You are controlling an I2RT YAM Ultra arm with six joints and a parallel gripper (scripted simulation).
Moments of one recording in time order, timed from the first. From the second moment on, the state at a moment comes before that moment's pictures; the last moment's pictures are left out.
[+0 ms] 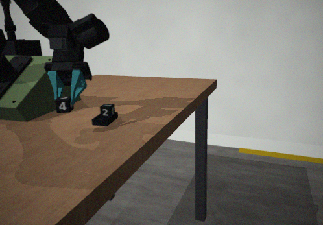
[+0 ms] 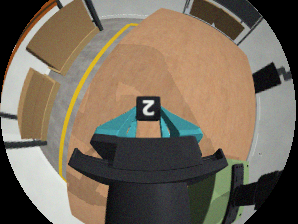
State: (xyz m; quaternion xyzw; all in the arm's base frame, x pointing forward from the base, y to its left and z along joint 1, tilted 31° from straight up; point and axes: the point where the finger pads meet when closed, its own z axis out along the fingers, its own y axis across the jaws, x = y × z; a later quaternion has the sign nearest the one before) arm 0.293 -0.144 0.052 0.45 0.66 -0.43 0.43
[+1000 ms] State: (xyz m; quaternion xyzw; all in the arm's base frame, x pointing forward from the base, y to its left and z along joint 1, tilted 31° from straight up) arm 0.297 -0.146 0.053 0.46 0.68 -0.41 0.40
